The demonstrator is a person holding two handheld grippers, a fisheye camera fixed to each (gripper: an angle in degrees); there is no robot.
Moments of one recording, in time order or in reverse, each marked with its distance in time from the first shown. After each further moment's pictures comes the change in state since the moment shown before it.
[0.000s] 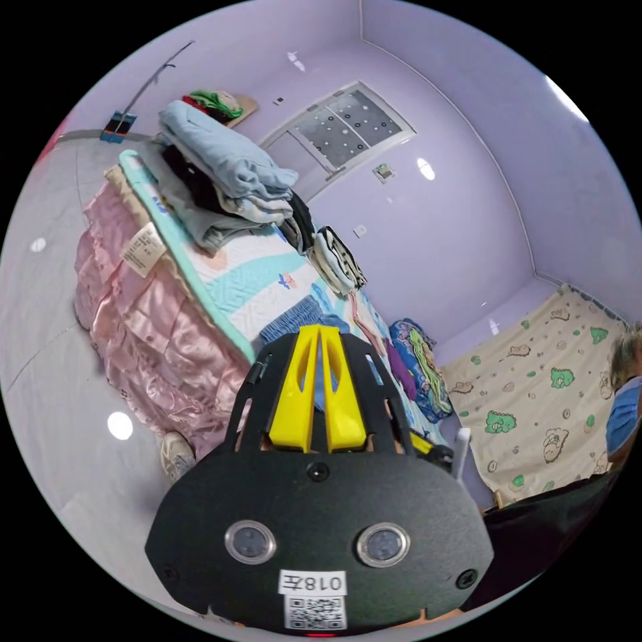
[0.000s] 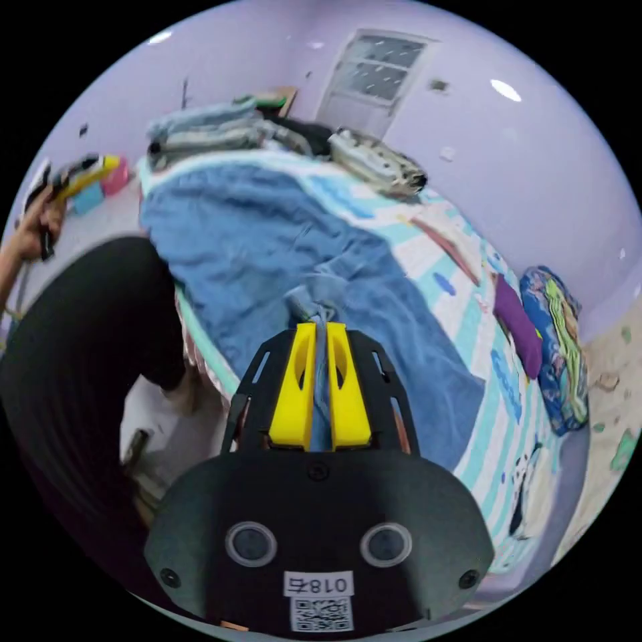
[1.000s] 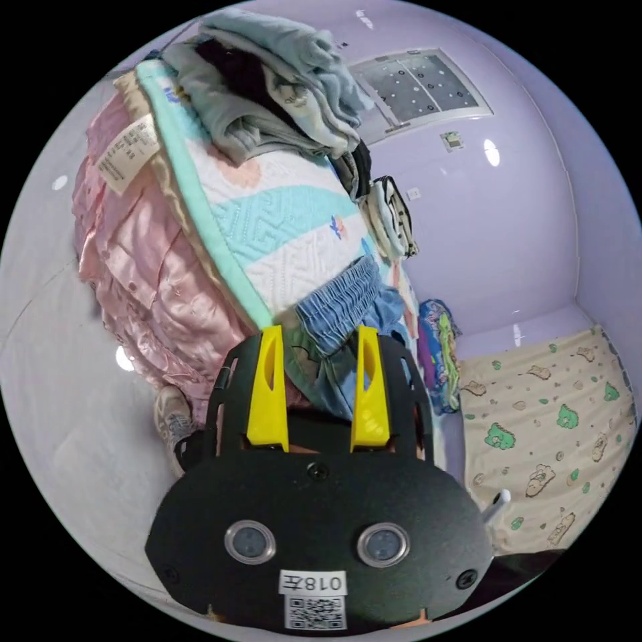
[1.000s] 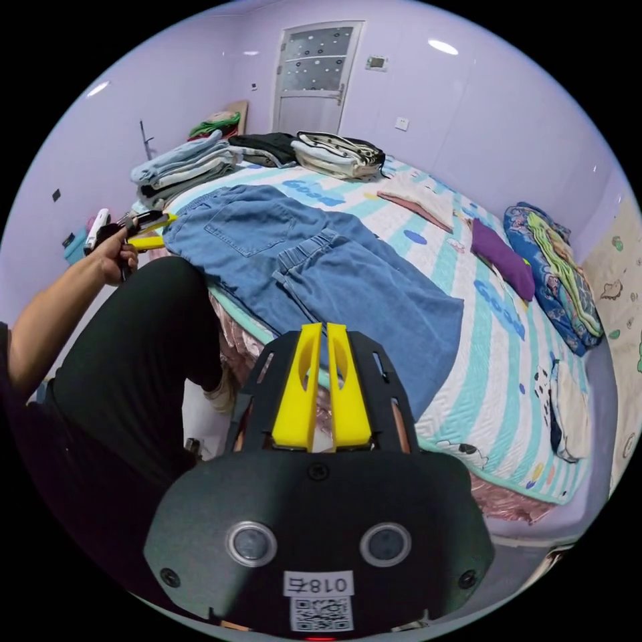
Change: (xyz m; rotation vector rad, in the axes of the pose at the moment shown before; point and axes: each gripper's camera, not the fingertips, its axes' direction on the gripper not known) left arm -0.094 -0.029 0.110 -0.248 -0.121 -0.167; right arm -0.094 0.084 0.063 0.017 -0.091 0.292
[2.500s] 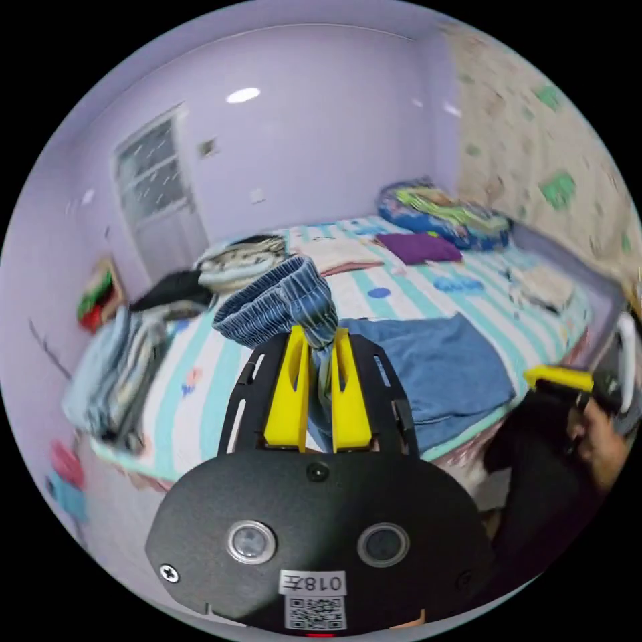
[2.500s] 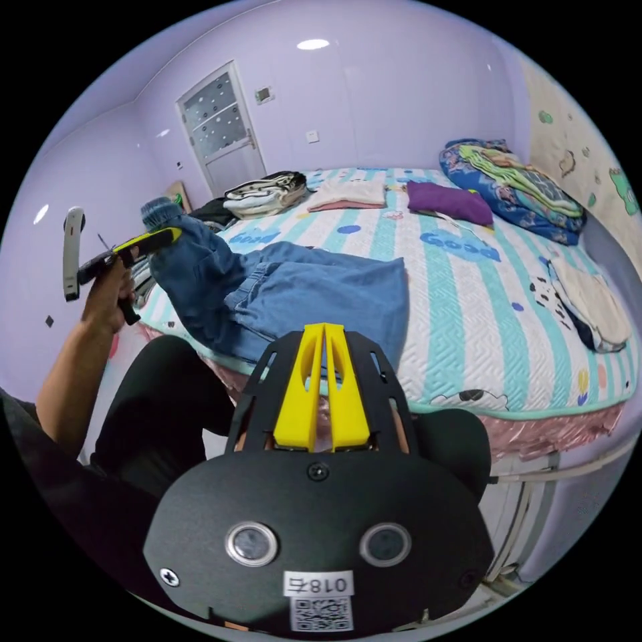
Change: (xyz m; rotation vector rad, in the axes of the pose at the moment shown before) left arm 0.677 0.259 0.094 0.078 -0.415 1.191; right arm 0.260 0.000 -0.152 0.143 -0.090 0.414
